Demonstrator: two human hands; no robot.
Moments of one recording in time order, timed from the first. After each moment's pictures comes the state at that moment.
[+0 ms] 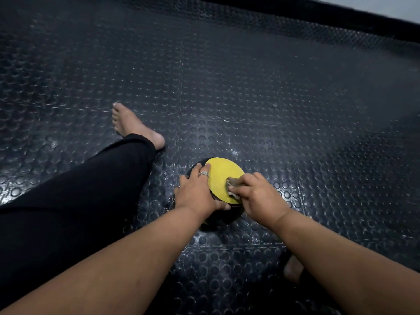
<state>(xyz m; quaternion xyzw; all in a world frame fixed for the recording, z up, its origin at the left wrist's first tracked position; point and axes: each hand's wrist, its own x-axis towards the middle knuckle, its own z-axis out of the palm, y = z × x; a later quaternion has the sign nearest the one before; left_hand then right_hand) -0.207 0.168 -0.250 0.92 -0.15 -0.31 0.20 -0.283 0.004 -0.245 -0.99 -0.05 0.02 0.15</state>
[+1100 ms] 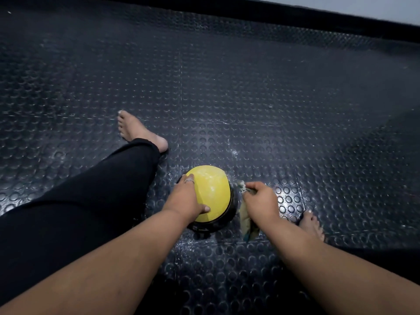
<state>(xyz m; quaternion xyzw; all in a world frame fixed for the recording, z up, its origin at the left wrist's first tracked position) -0.216 0.208 -0.240 0.90 -0.13 -0.35 0.22 -0.299 0.044 -0.230 -0.82 0.44 0.02 0.37</state>
